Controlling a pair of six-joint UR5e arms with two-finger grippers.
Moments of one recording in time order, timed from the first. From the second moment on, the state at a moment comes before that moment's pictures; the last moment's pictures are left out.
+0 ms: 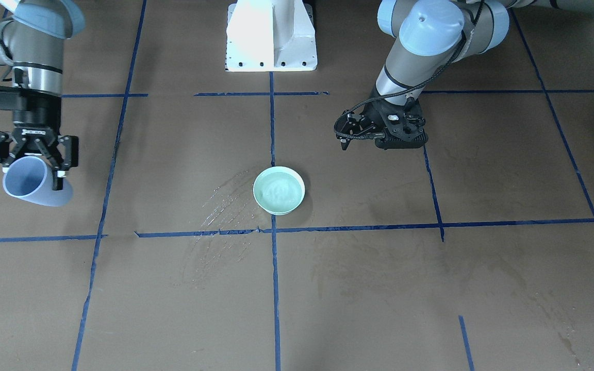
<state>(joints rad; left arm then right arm) -0.71 -2.09 -1.84 -1.61 -2.05 -1.17 0.56 -1.71 1.85 -0.69 0.92 1.20</state>
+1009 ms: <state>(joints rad) -0.71 -2.09 -1.84 -1.61 -2.05 -1.17 0.59 -1.81 1.47 -0.23 0.92 1.15</state>
